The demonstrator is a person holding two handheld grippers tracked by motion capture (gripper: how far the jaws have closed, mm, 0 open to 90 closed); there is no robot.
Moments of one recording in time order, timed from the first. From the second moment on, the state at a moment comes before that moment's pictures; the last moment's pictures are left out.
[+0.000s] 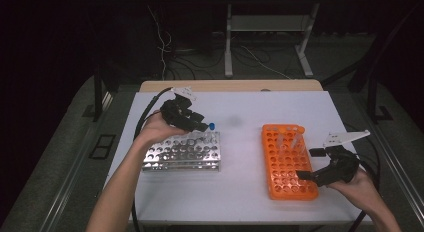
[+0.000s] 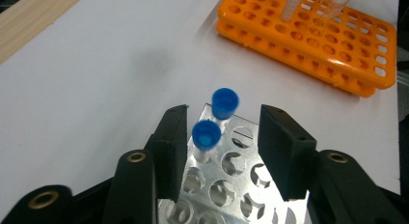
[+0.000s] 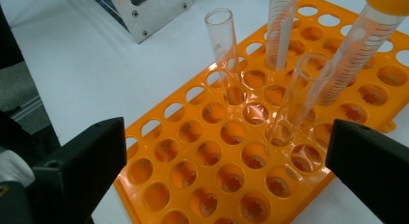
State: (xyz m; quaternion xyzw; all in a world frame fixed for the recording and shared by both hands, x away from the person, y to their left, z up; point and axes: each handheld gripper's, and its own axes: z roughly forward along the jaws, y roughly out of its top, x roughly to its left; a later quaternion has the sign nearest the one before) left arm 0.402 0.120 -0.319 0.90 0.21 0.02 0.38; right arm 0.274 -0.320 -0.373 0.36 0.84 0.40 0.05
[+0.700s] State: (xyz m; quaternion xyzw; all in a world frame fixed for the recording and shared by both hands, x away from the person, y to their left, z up) left arm 0.350 0.127 -0.310 0.89 0.22 0.03 0.39; right arm 0.300 -0.317 -0.388 0.36 0.85 0.37 0.05
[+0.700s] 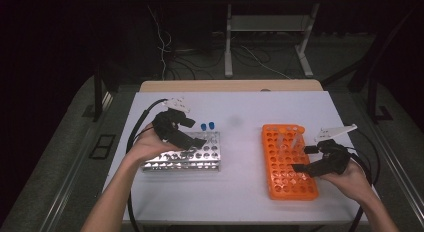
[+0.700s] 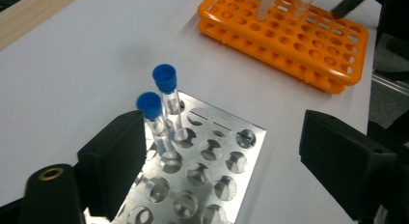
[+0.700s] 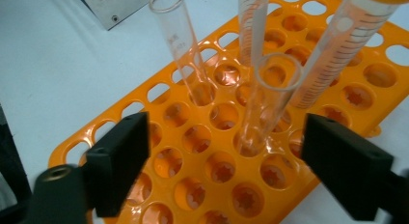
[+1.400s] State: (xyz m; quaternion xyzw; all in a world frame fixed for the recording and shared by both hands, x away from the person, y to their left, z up) left arm 0.312 0.114 -0.324 0.89 0.20 0.03 0.41; right arm 0.310 -0.316 -0.397 0.36 0.86 0.34 0.09
